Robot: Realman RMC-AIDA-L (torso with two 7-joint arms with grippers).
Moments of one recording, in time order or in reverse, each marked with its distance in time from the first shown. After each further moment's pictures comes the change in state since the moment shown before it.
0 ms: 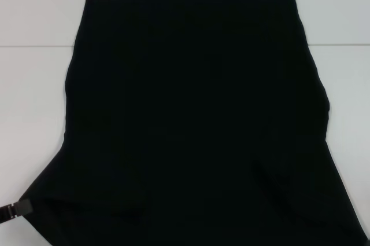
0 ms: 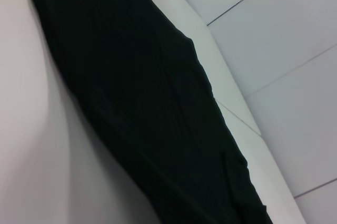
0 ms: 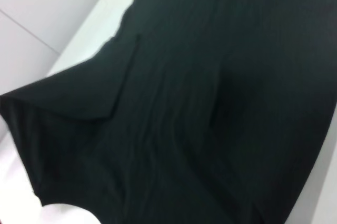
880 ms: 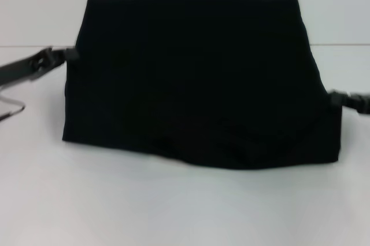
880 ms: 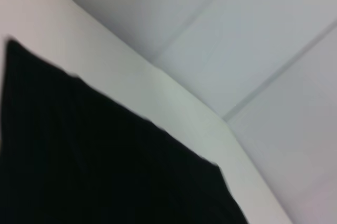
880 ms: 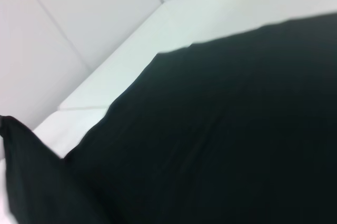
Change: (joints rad) left arm -0.423 0.130 -0.003 -0.441 -0.112 -0.686 0.008; right arm 0.354 -0.008 0.174 0.065 0.045 0.346 0.054
